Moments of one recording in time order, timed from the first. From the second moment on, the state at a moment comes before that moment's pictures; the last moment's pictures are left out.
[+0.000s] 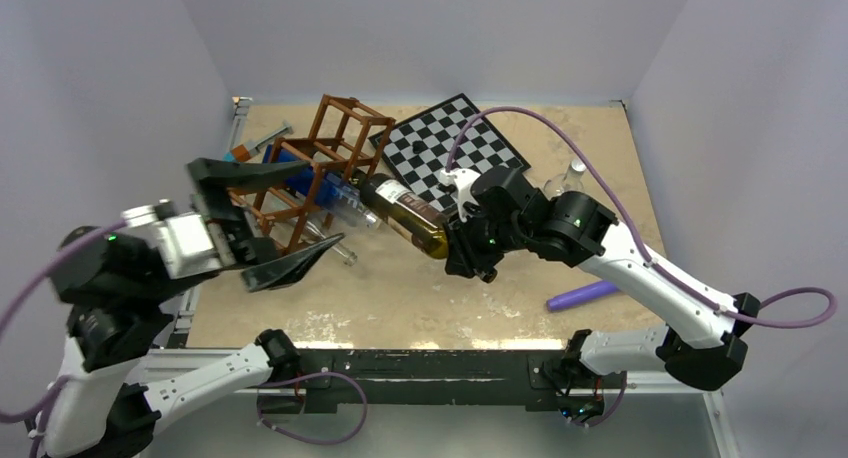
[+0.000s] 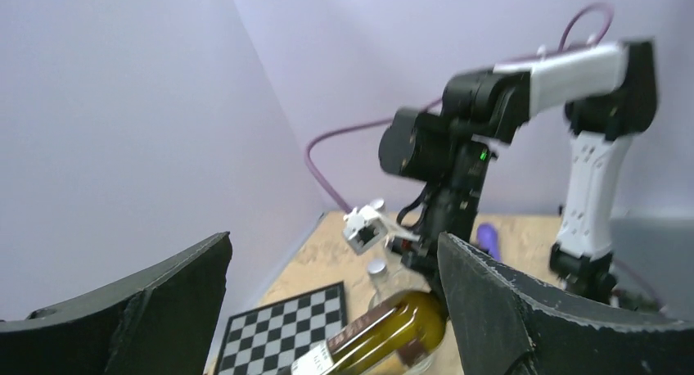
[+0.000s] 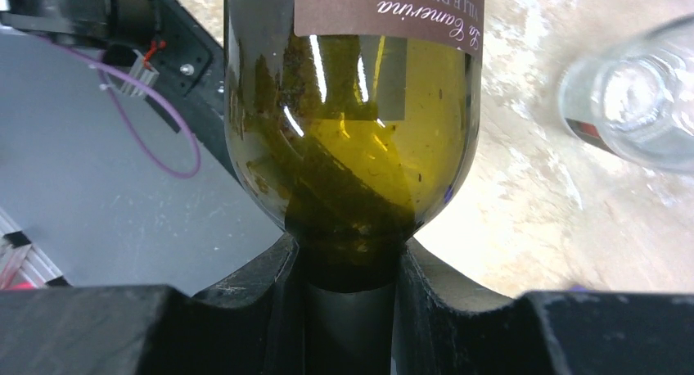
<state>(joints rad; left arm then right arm) -0.86 0.70 1.43 -0.42 0.30 0.25 0.98 1.24 1.49 -1.10 -0.09 0.36</state>
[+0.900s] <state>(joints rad) -0.86 0.46 1.47 -0.66 0.04 -0.22 1.28 1.64 1.46 -0.68 0.03 0.41</state>
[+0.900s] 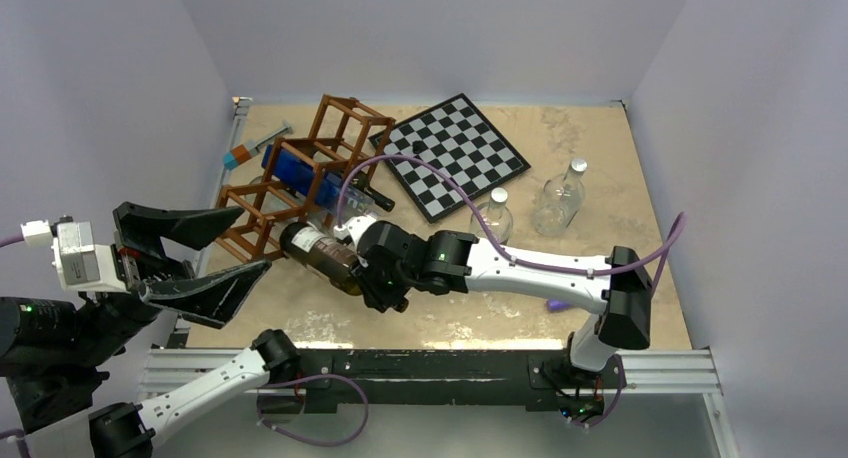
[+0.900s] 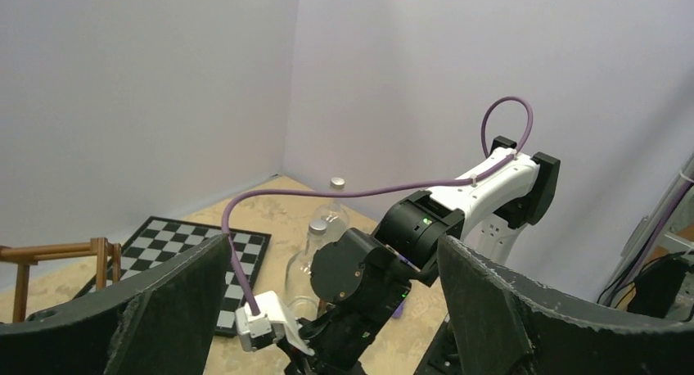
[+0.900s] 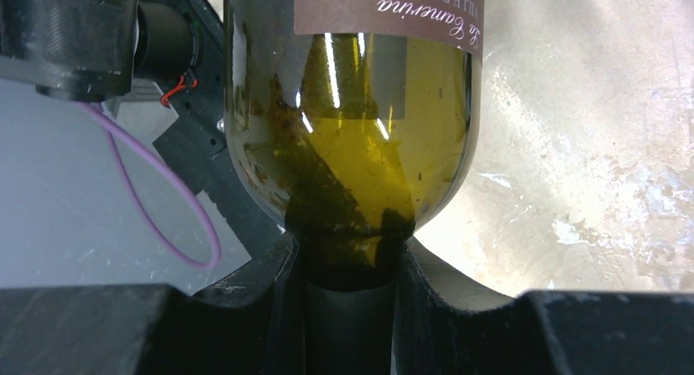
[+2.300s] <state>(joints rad) -0.86 0.51 1.40 -0.75 -0.02 -0.08 1.24 2.03 1.70 -0.34 0.01 0.41</state>
